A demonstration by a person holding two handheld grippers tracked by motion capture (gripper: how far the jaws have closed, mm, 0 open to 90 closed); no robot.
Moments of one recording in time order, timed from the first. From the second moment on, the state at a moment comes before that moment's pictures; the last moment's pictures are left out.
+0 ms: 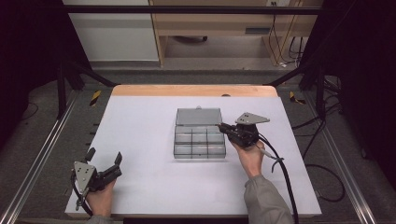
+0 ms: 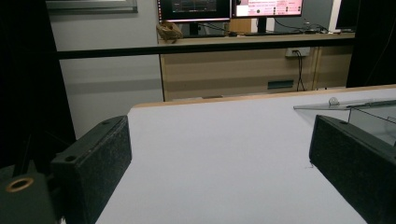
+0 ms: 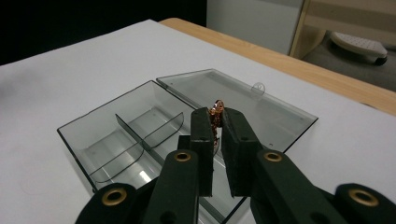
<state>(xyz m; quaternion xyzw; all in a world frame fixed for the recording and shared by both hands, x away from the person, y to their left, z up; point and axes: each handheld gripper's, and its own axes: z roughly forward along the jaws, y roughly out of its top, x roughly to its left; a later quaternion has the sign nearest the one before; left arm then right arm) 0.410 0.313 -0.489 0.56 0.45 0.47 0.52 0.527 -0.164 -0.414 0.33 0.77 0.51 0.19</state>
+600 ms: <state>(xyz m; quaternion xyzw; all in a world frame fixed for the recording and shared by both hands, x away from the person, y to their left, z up) 0.410 0.313 -0.489 0.56 0.45 0.47 0.52 0.546 -0.151 -0.439 0.35 0.78 0.49 0.16</state>
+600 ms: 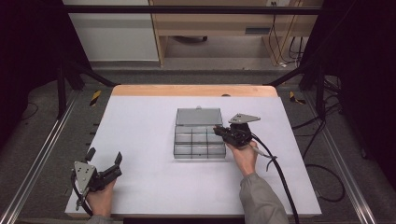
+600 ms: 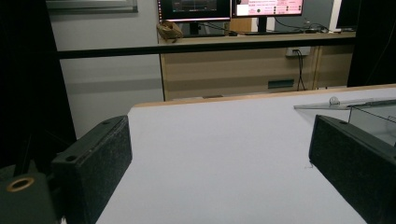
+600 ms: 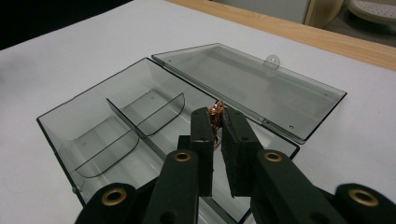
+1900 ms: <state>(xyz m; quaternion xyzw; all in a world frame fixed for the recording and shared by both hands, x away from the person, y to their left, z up) 0.410 0.313 -0.489 0.56 0.45 0.46 0.52 0.561 -0.132 -0.458 0.37 0.82 0.40 0.15</state>
